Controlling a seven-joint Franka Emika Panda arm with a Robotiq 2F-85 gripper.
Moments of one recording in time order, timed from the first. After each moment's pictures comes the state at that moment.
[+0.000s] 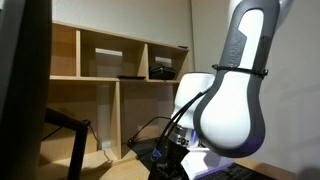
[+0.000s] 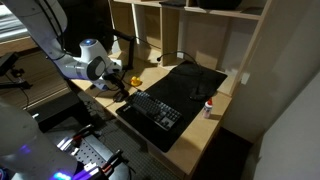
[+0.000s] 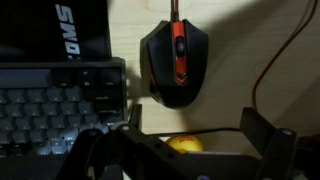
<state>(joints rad) 0.24 0.15 0.07 -2.69 -0.12 3.17 0.46</state>
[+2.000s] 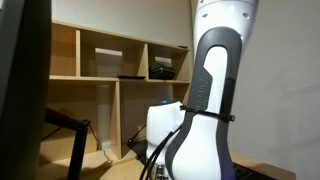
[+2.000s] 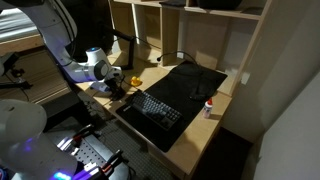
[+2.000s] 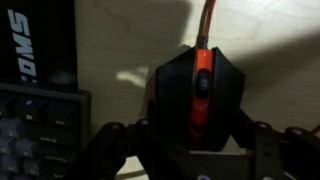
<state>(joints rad) 0.58 0.42 -0.17 -2.48 -0.18 3.01 0.50</state>
